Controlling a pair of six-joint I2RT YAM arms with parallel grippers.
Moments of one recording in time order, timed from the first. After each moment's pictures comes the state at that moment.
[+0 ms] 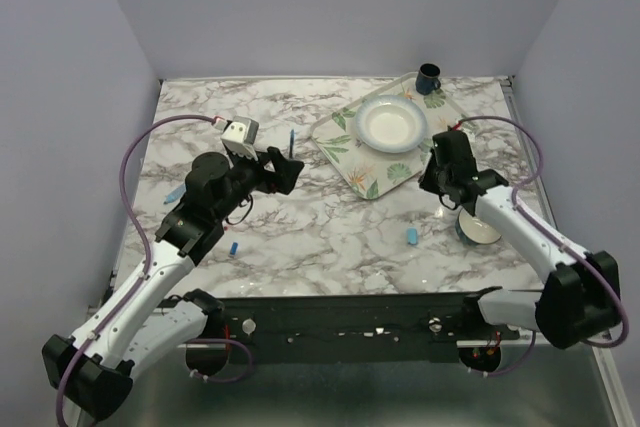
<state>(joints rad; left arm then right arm) -0.52 0.83 0.80 -0.09 0.07 -0.35 0.31 1.31 0.89 -0.45 0.25 0.57</state>
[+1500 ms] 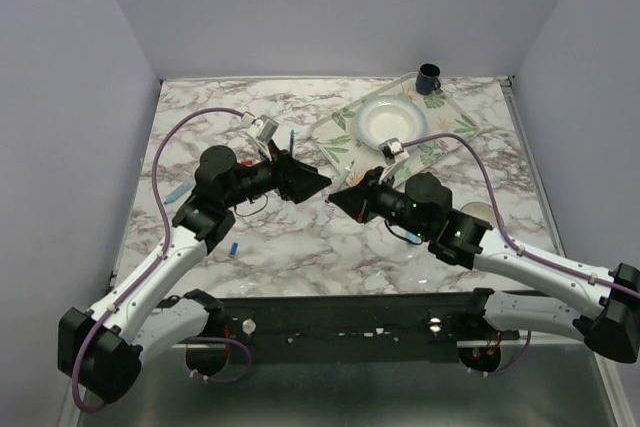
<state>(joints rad) -0.50 0.97 0.76 0.17 0.60 -0.60 0.97 1.05 0.78 0.12 0.06 0.59</state>
